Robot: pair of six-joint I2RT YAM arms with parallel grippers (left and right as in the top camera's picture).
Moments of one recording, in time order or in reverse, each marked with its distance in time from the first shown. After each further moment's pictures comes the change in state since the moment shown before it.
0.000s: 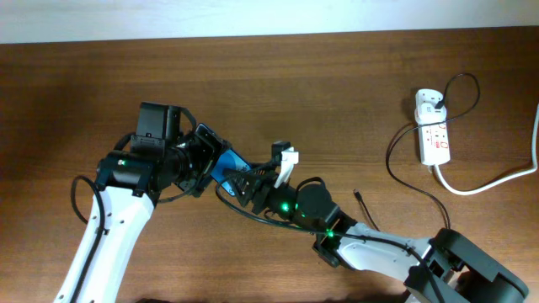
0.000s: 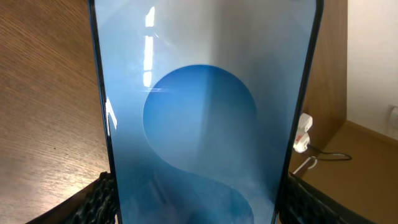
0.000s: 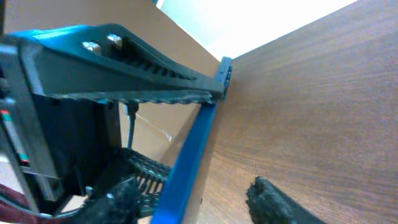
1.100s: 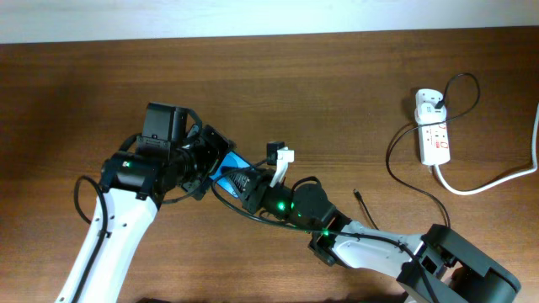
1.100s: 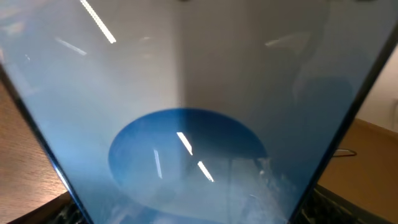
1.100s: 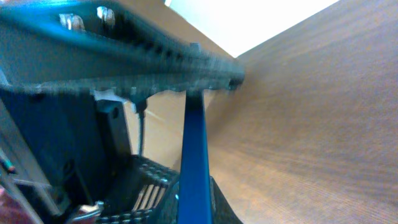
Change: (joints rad) left arm -0.041 -0.006 0.005 0.000 -0.032 -0.006; right arm 0.015 0.034 0.025 0.040 -0.038 0.087
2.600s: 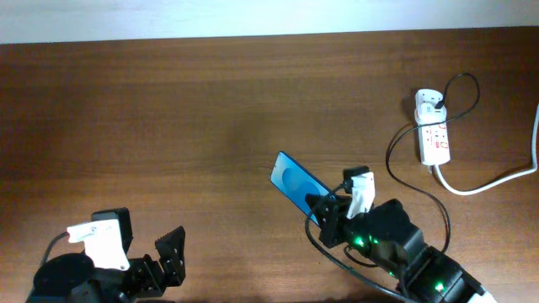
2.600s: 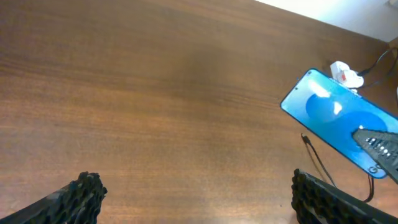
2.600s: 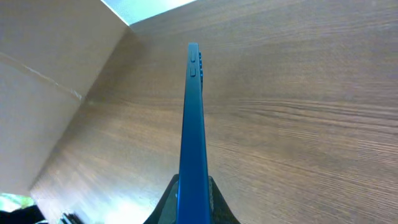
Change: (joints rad) left arm 0.165 -0.779 0.011 -0.430 -0.166 0.855; right arm -0.114 -0.955 0.016 -1.410 0.140 -0.294
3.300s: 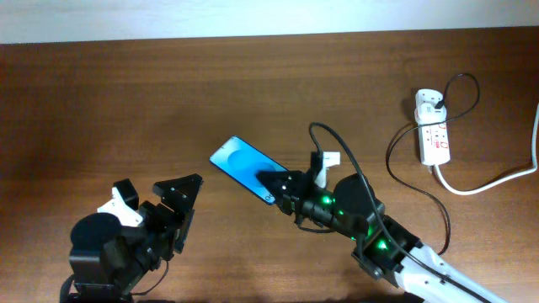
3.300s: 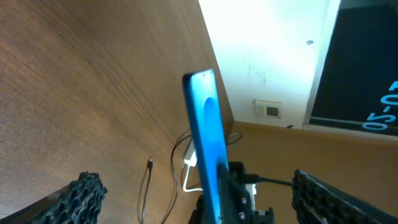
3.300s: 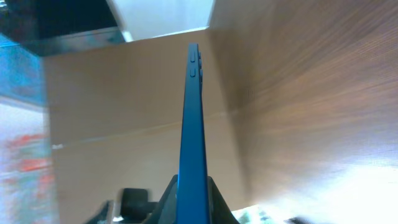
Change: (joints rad) left arm 0.000 0.002 -0.366 0.549 0.272 -0.986; right arm 0.000 0.414 -0.010 0.689 -0.261 1.032
